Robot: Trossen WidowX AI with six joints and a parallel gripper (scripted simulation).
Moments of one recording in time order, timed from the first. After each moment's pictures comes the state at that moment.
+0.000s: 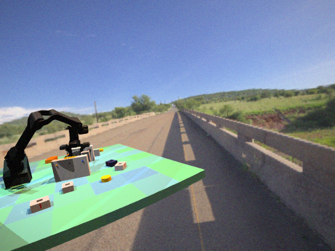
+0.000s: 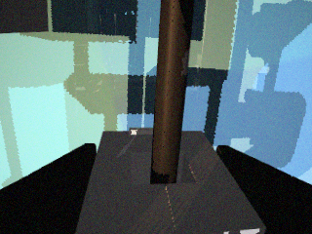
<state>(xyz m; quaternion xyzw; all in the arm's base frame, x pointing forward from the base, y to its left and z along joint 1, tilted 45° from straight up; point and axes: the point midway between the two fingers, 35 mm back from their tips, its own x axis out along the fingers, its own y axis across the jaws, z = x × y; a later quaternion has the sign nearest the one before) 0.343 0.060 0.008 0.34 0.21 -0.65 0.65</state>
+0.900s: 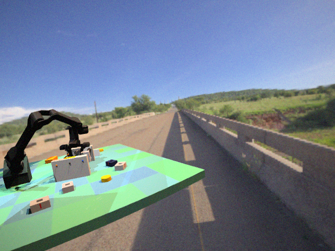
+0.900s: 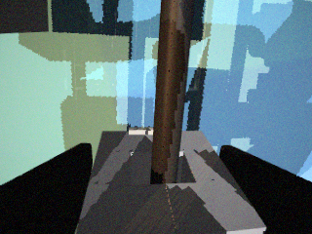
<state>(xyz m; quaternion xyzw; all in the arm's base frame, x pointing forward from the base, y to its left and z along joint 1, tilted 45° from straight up) 0.343 0.060 0.008 0.34 0.21 -0.65 0.65</state>
